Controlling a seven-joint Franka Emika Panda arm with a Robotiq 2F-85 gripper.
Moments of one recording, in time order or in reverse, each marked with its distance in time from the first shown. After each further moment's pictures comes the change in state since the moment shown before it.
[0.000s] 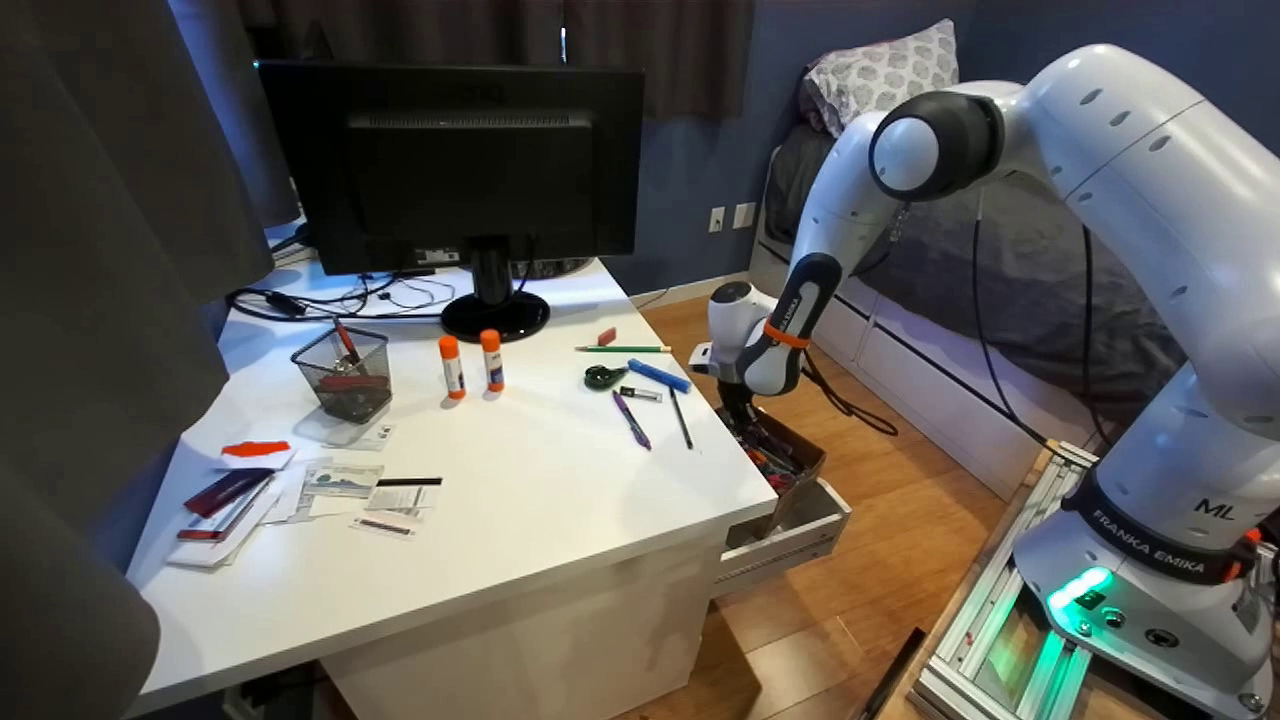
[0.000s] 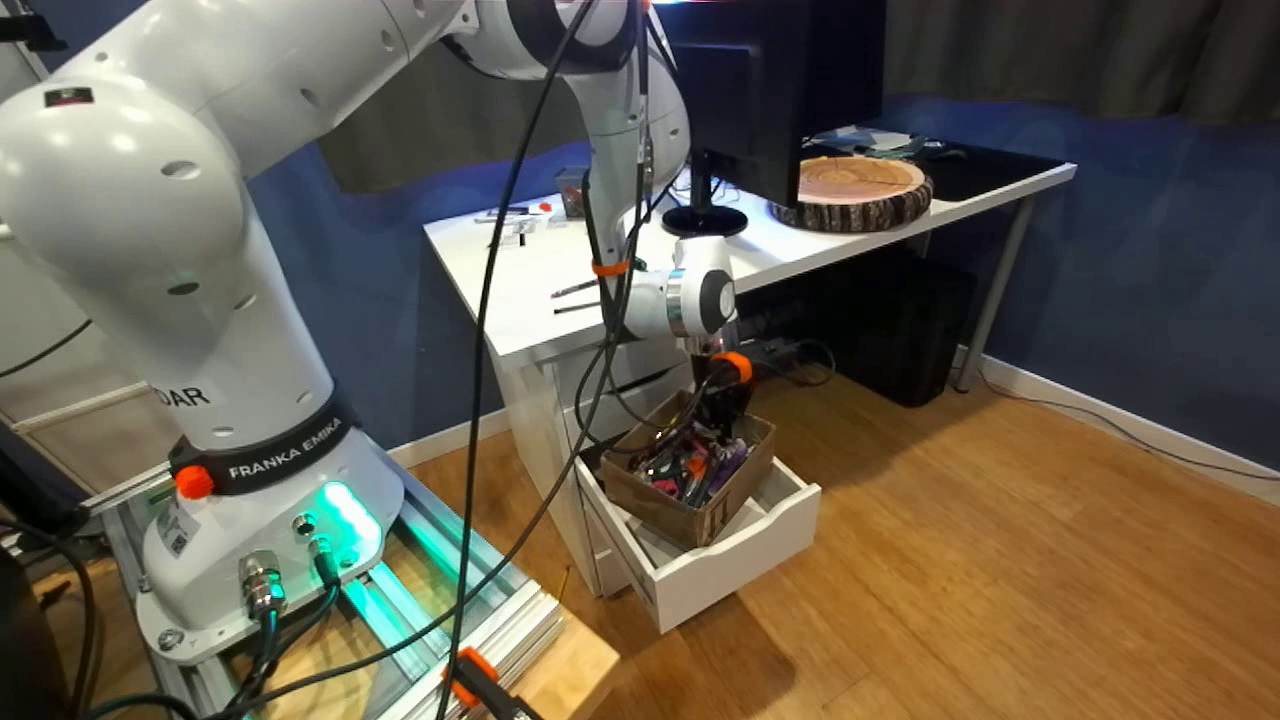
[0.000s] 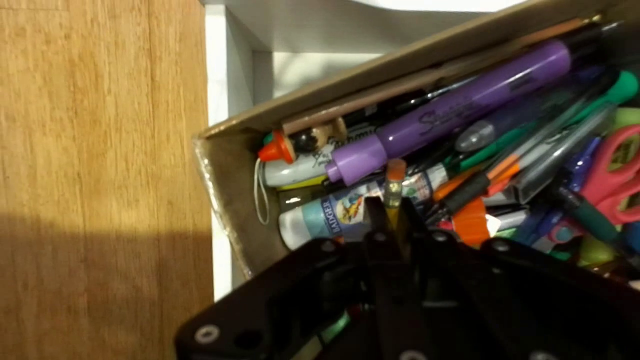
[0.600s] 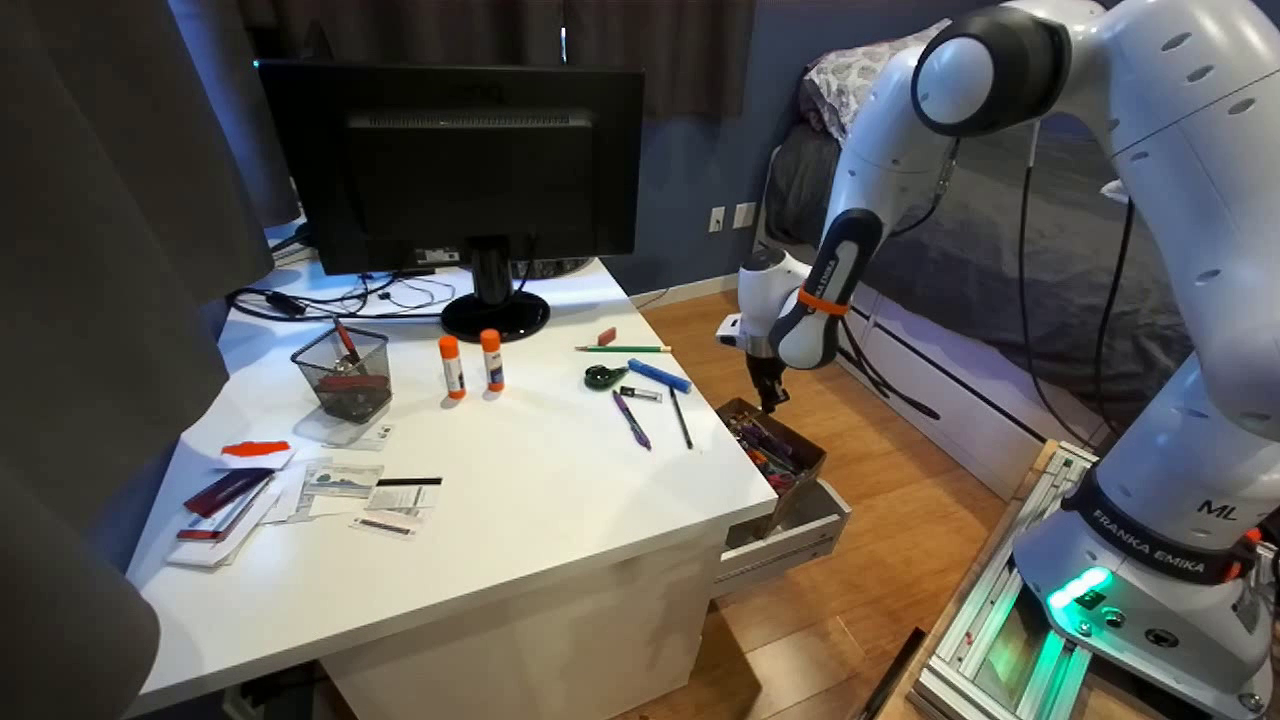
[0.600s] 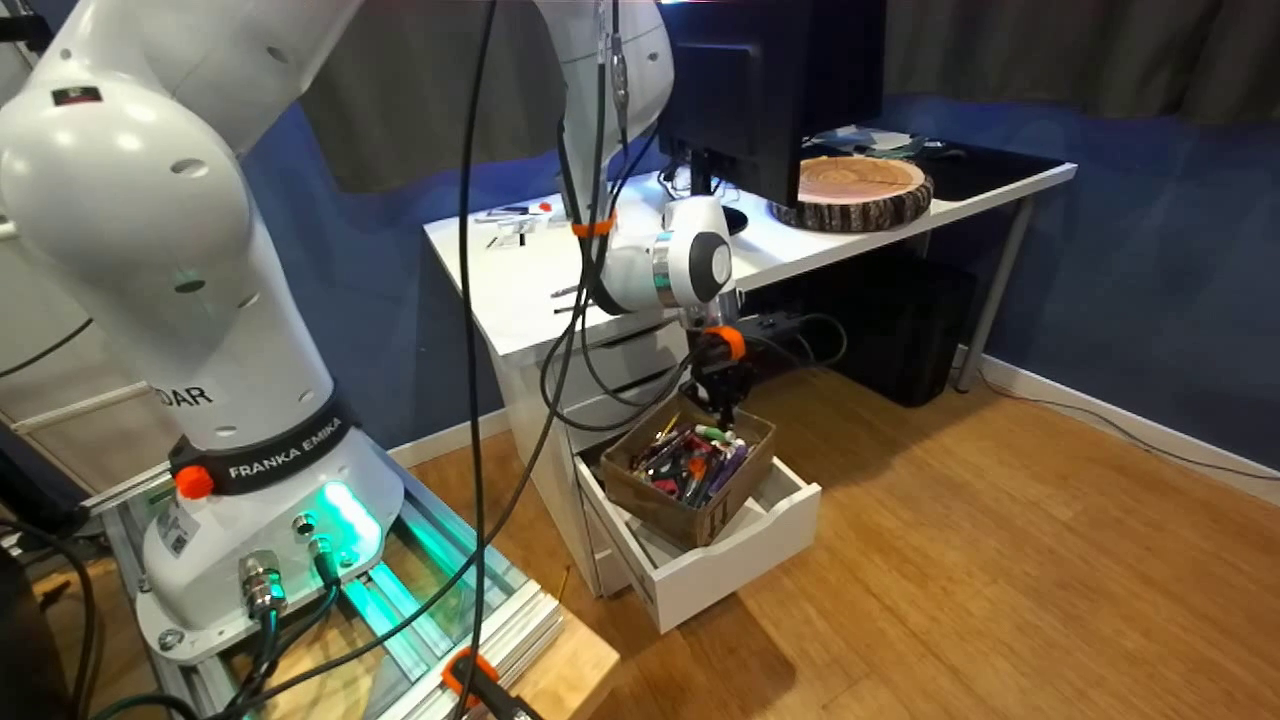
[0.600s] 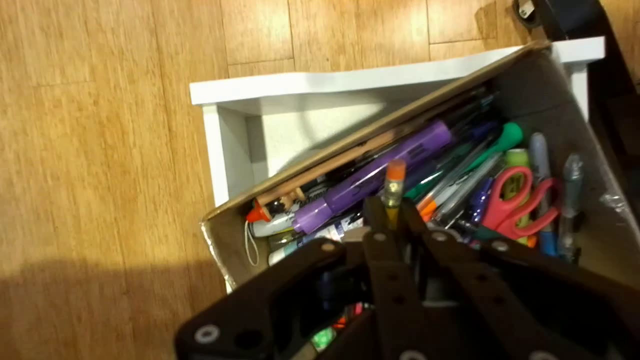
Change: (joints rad) arm 0.030 -0.235 -0.078 -0.267 -0.002 0.052 0.091
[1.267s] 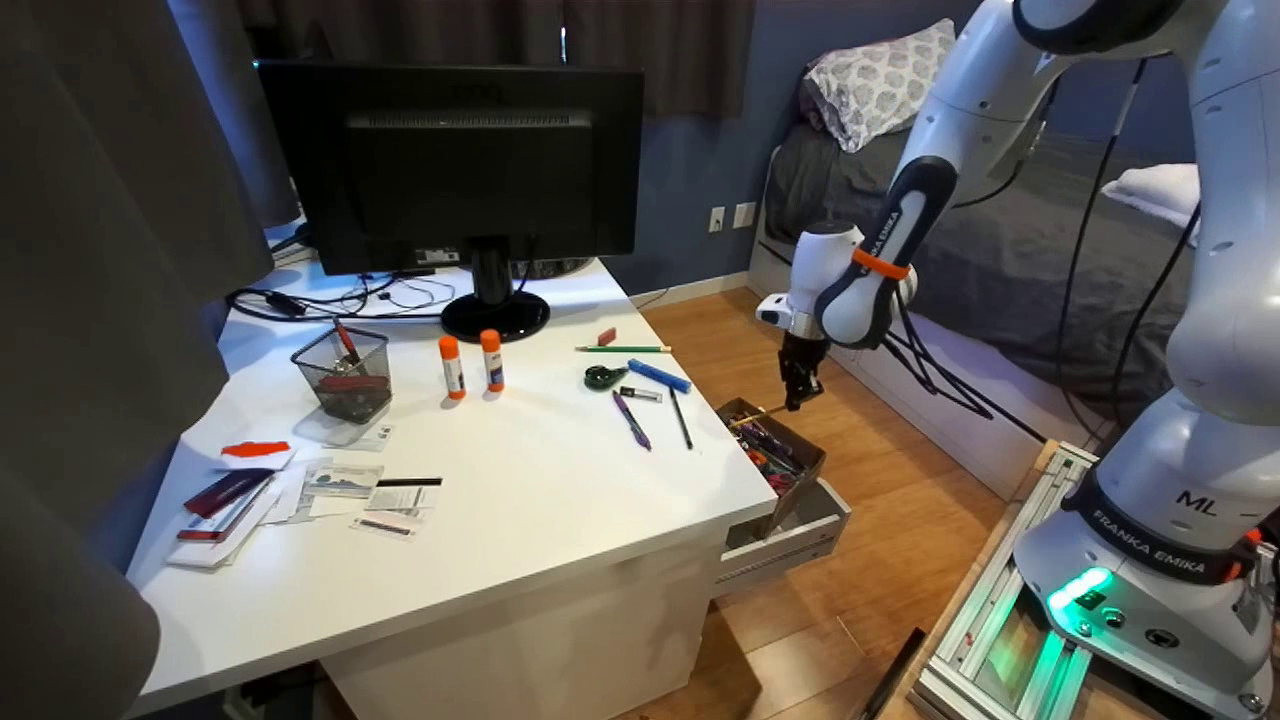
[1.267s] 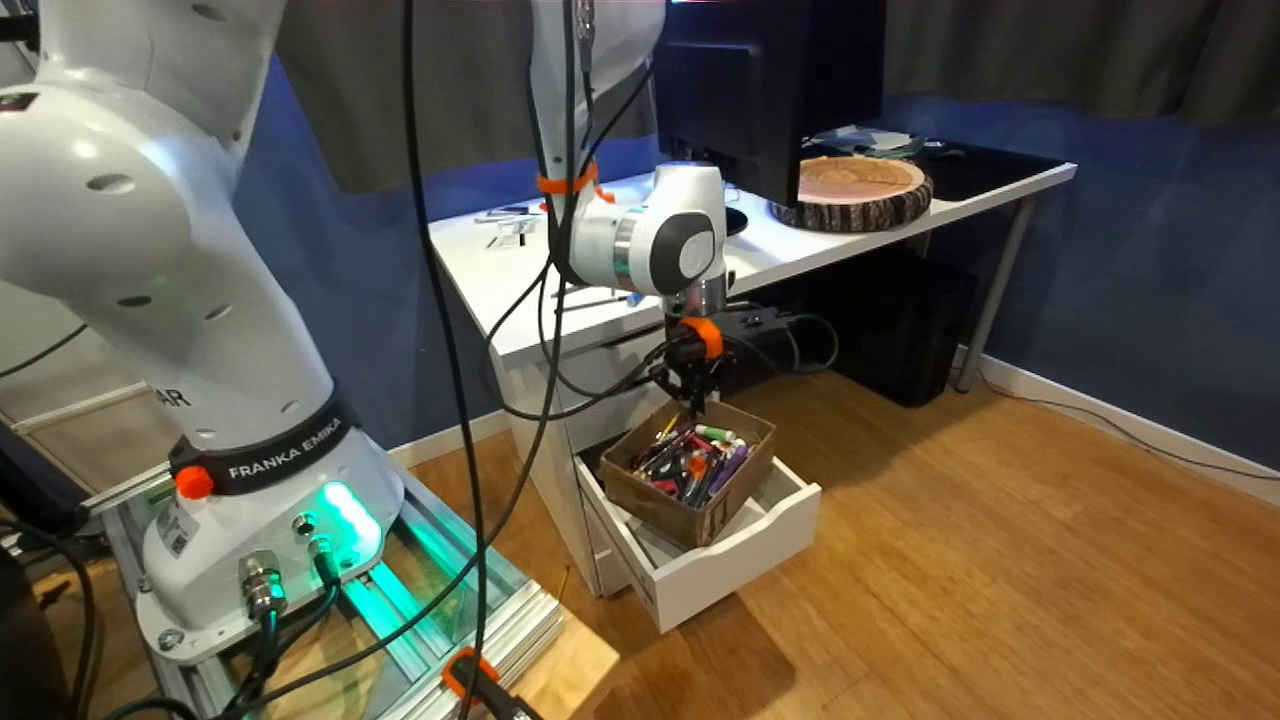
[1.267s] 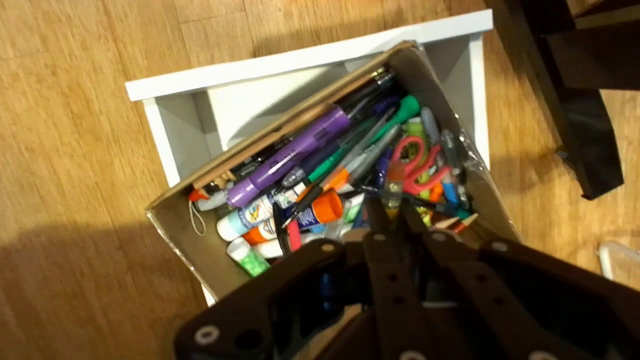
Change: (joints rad) arm -0.273 -0.235 0.184 -0.297 0.088 0.103 -0.140
